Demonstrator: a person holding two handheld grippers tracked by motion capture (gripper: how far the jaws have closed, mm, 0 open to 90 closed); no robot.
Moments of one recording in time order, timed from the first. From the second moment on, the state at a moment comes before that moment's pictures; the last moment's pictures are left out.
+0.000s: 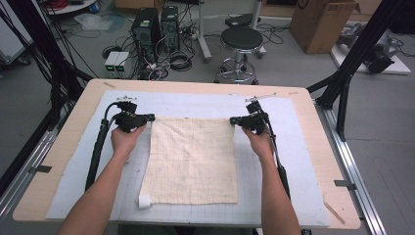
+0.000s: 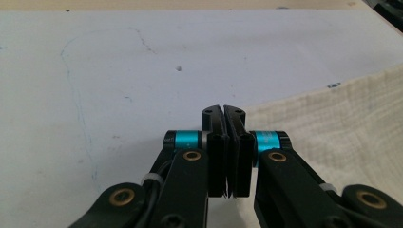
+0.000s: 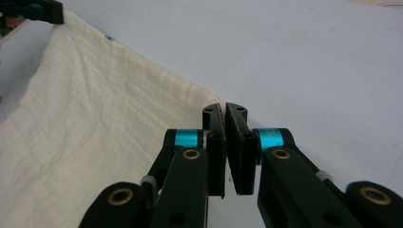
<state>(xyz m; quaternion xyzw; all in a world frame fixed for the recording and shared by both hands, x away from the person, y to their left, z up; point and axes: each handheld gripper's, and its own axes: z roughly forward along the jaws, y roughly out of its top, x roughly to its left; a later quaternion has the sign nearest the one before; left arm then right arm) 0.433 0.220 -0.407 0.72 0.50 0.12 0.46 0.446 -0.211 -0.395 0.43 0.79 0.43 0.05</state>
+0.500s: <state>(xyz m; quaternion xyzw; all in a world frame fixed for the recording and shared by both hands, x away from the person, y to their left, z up) 0.414 0.222 -0.396 0.73 0.48 0.11 0.48 0.429 -0.218 -0.381 0.40 0.80 0.44 0.02</state>
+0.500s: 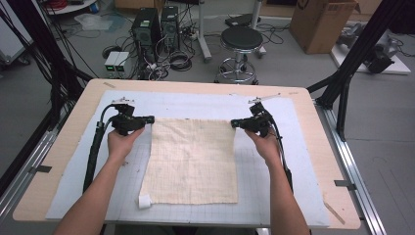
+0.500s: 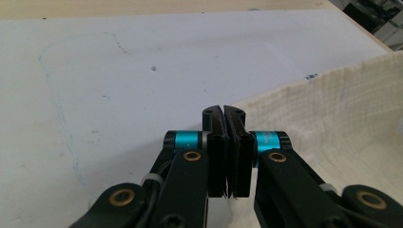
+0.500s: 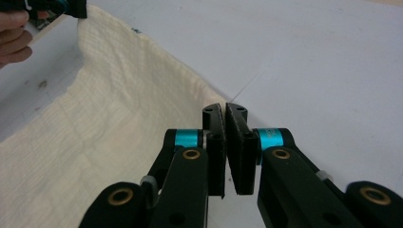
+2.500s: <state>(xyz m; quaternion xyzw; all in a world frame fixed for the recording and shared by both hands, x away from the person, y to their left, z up) 0.334 0.231 -0.409 0.79 0.38 0.09 0.48 0.352 -0.232 -0.392 0.35 0.80 0.48 -0.02</state>
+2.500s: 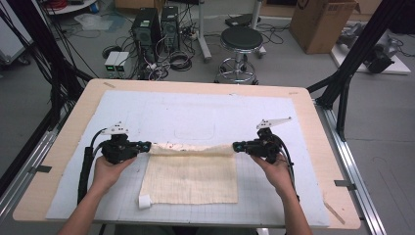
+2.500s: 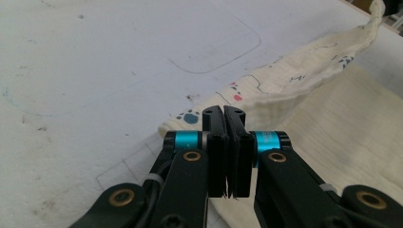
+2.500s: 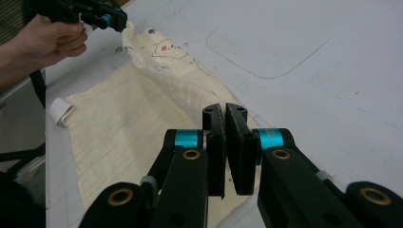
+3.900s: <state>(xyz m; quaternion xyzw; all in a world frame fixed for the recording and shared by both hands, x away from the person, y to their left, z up) 0.252 0.244 -0.429 0.82 0.30 0.05 0.49 0.275 -0.231 -0.421 0.31 0.83 0.47 -0.03</state>
